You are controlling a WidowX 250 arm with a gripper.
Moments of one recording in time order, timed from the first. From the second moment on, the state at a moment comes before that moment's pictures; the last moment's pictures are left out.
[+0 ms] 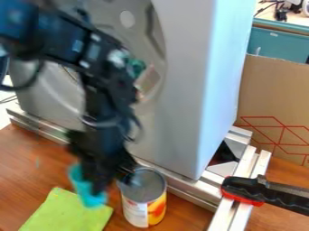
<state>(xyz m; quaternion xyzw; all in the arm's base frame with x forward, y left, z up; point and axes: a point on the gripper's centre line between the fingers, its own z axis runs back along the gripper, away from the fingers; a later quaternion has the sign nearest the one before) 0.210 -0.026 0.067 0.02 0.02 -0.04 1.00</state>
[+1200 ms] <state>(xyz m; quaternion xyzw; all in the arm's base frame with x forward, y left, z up) 0.191 -0.109 0.002 0.05 0.05 -0.15 0.99</state>
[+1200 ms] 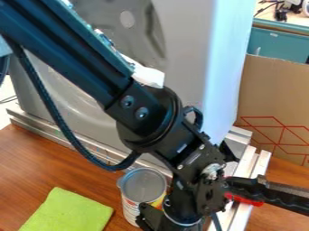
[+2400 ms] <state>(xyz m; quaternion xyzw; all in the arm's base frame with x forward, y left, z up) 0.217 -0.077 0.087 0.02 -0.06 -0.06 1.00</state>
